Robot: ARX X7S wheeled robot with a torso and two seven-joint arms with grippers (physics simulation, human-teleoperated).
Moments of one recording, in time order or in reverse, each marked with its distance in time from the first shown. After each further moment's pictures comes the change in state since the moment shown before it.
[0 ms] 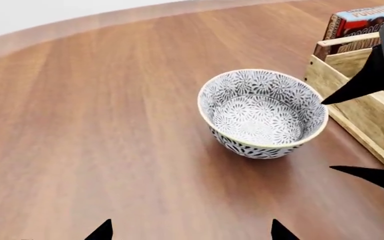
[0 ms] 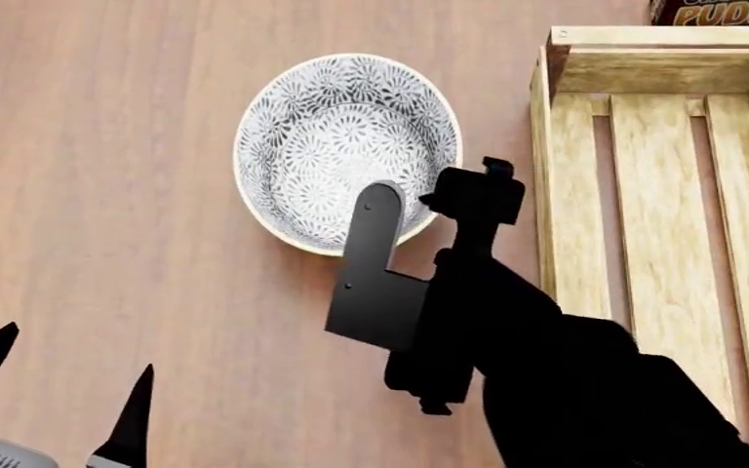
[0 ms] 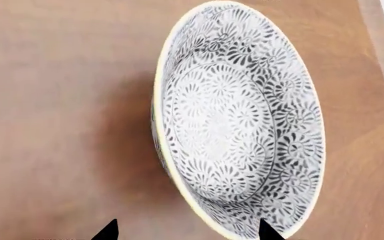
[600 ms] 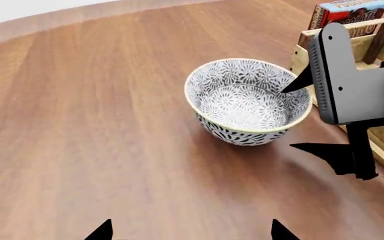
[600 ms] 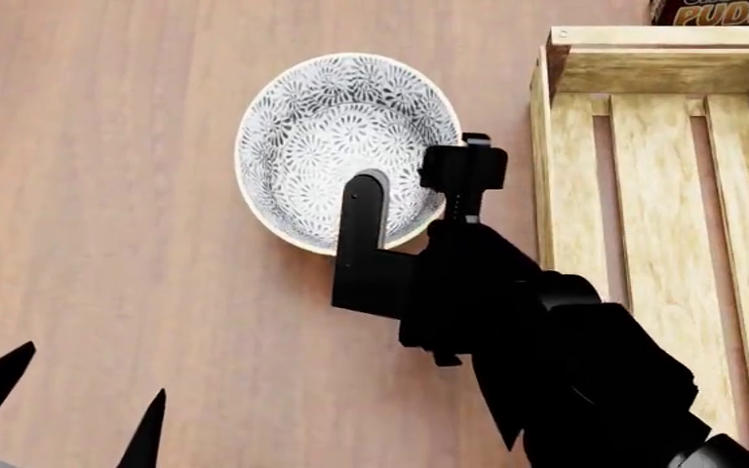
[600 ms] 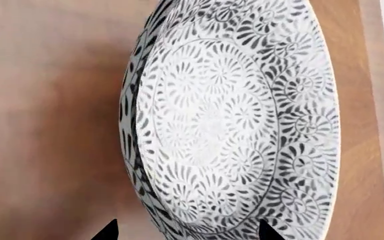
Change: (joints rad) left arm 0.042 -0.025 0.021 -0.030 0.001 0.066 0.026; right arm 0.069 -0.164 -0.109 0.471 -0.116 -0.294 0.042
